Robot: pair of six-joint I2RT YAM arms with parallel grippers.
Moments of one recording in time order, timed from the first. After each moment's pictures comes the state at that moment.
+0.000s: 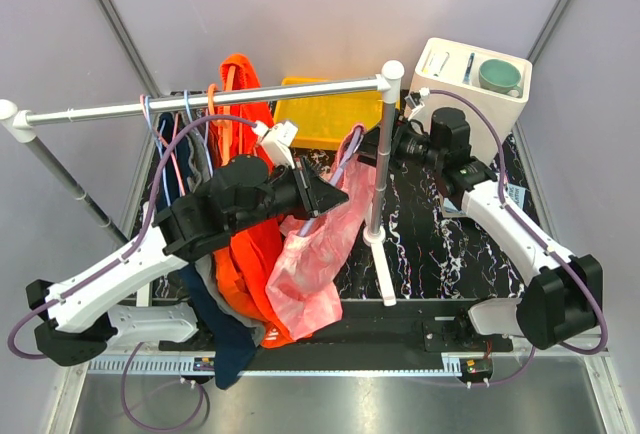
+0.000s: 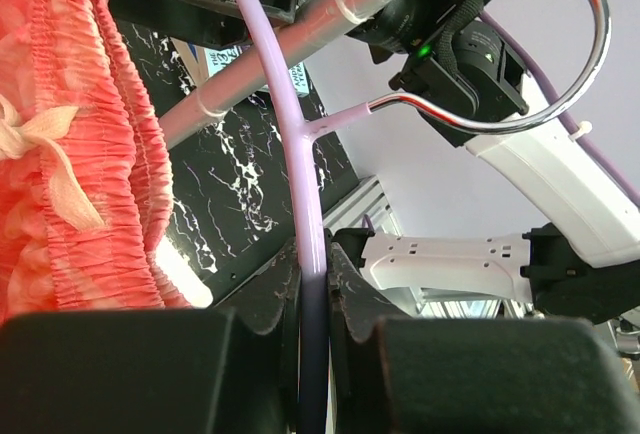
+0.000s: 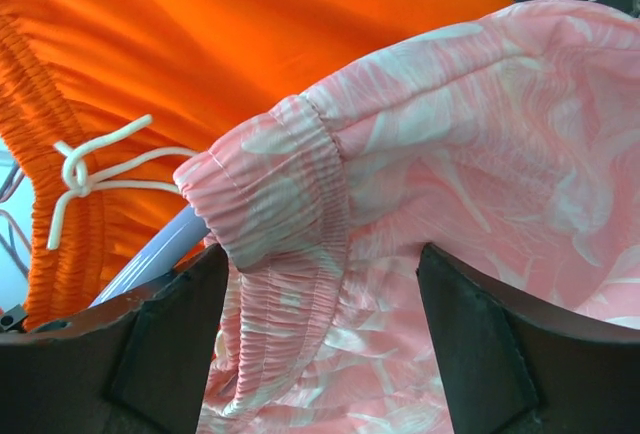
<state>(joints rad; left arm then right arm) -1.04 1.07 1.30 -0.48 -0.05 -0.88 0.36 1.32 1.08 0.01 -0.65 0.97</state>
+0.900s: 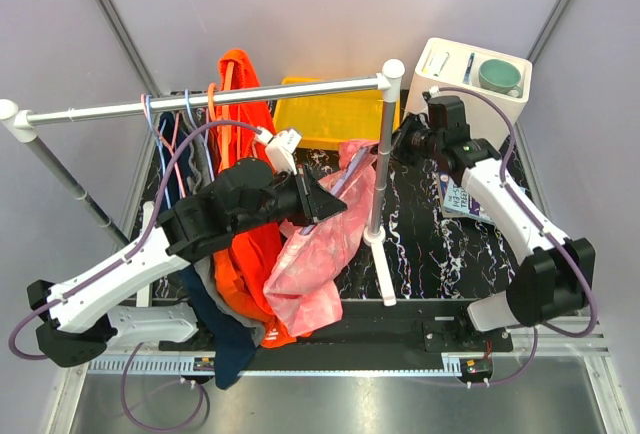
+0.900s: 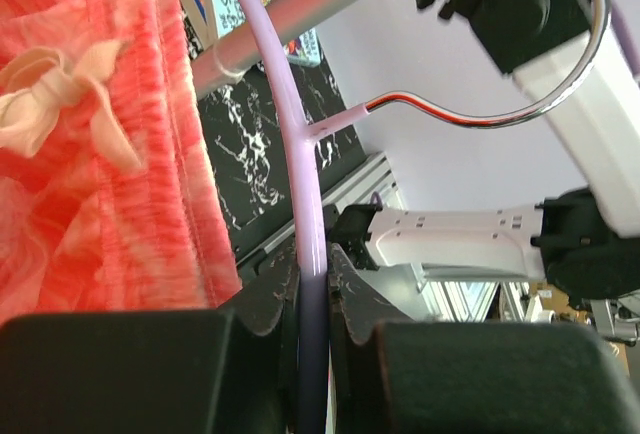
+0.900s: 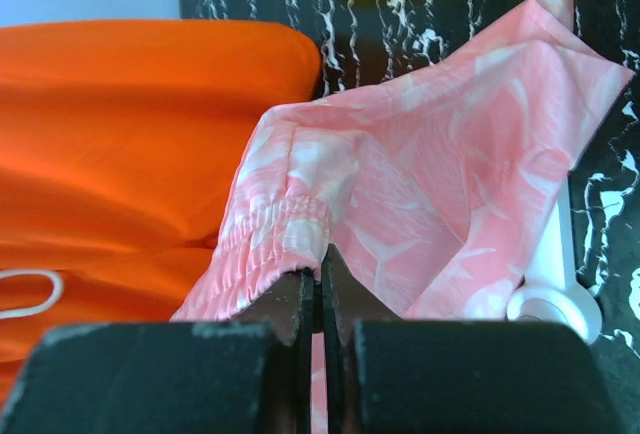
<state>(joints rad) -1.03 1.07 1.27 -0.52 -0.01 -0.91 0.31 1.42 1.25 -0.39 -0.35 0.85</state>
